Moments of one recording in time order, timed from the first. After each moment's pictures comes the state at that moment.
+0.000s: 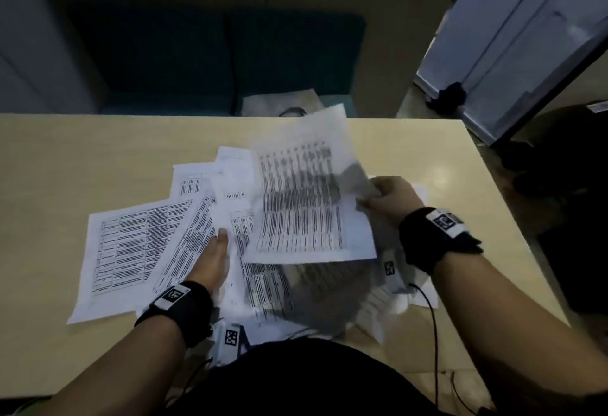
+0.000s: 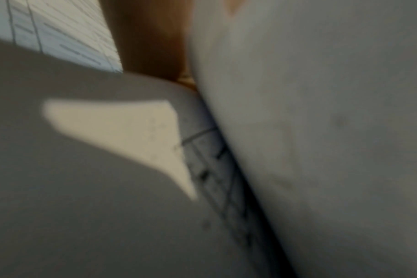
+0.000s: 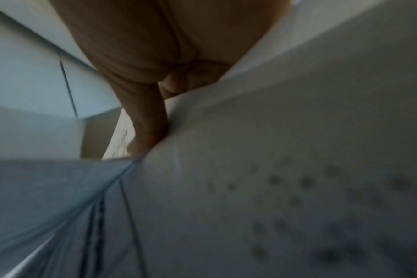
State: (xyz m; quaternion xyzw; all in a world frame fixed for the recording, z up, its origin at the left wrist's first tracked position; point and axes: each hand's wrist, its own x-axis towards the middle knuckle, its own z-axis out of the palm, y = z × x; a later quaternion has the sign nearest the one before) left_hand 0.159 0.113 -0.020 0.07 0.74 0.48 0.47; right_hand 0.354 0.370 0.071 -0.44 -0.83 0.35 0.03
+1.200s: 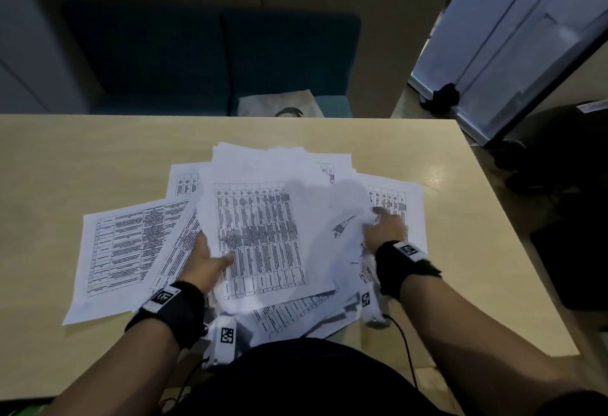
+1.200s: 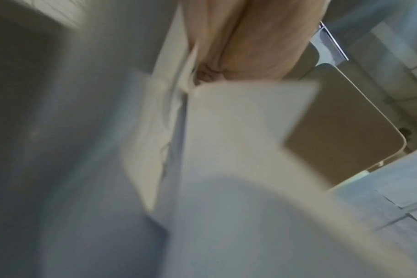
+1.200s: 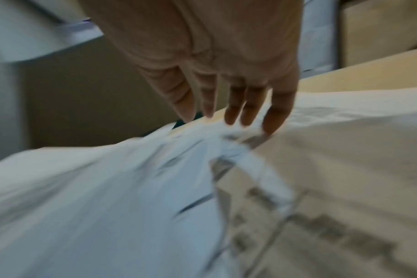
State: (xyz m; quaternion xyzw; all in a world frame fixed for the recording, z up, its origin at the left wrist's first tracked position) left_hand 0.151 0.099 -0.033 0.08 0.77 0.47 0.42; right_hand 0.365 0.351 -0.022 -0.65 -0.69 0.32 0.03
